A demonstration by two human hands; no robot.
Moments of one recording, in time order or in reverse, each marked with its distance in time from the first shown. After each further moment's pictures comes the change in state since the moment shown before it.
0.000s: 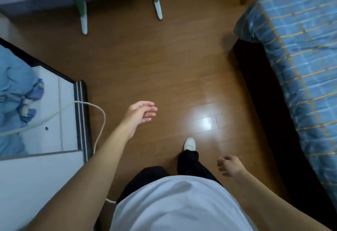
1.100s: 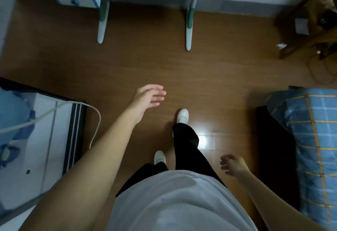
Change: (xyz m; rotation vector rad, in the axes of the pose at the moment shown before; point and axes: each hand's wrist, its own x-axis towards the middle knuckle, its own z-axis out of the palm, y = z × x) left_hand 0.411 0.348 -0.131 -0.186 0.077 0.006; right_hand 0.211 -0.544 -0.058 -0.143 0.051 -0.034
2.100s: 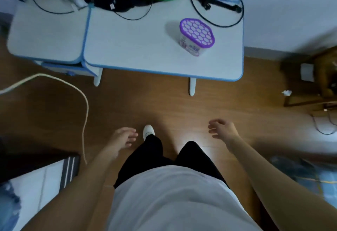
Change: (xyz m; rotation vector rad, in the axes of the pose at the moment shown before) left_hand 0.334 0.197 -0.152 0.077 0.157 -0.432; right_hand 0.162 -0.602 -0.009 0.127 0.003 -0.226
